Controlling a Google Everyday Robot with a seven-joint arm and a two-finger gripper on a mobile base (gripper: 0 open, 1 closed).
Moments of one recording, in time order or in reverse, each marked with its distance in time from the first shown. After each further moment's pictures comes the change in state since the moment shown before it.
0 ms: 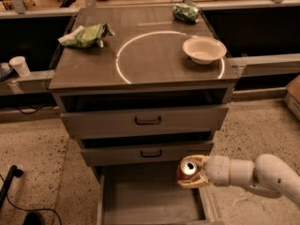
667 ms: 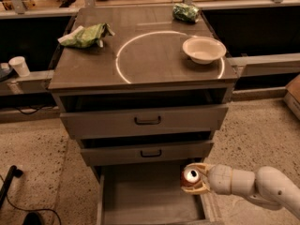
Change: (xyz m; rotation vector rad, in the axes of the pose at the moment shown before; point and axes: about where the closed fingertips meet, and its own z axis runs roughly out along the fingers) arm 0.051 0.008 -0.003 0.067 0.027 -0.028
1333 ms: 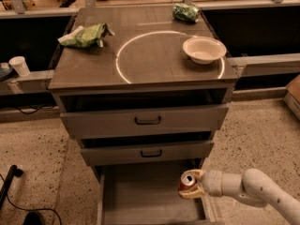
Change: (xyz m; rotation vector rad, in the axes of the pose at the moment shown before) arm 0.091 0.000 0.035 -0.060 0.043 0.135
